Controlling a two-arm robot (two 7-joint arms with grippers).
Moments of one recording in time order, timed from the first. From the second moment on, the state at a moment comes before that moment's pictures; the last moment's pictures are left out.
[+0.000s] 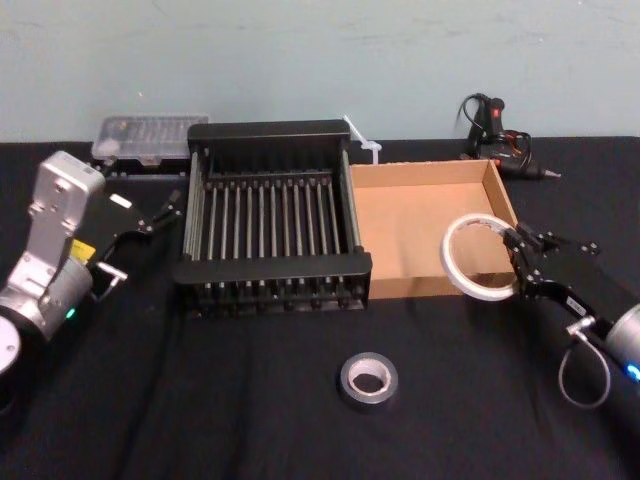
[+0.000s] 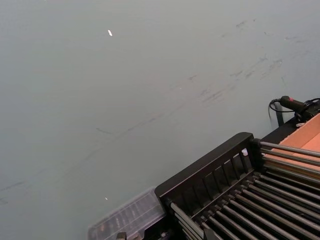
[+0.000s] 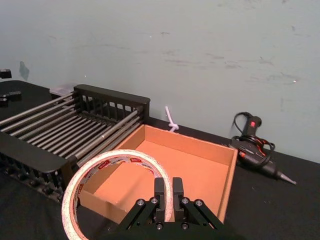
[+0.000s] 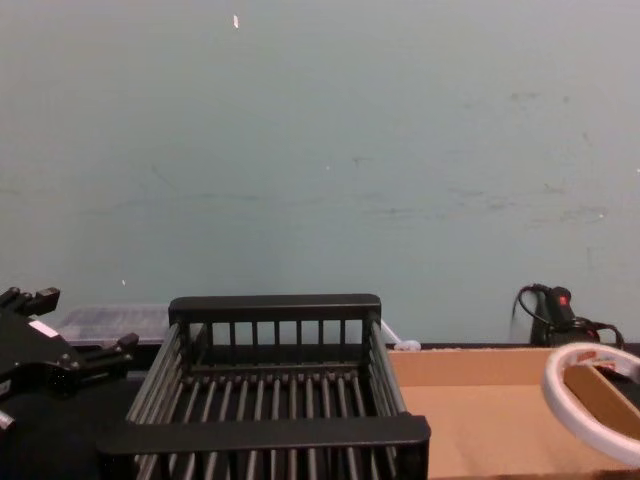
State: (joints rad) left arm -0.20 0.60 0.45 -1.41 -0.25 -0.12 0.03; right arm -0.10 0.44 -0.12 -1.68 0.33 0.03 0.33
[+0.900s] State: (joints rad) left arm -0.20 0.60 0.45 -1.41 -0.25 -0.12 0.03; right arm 0.09 0.38 -0.24 -1.56 0.27 0.05 0.33
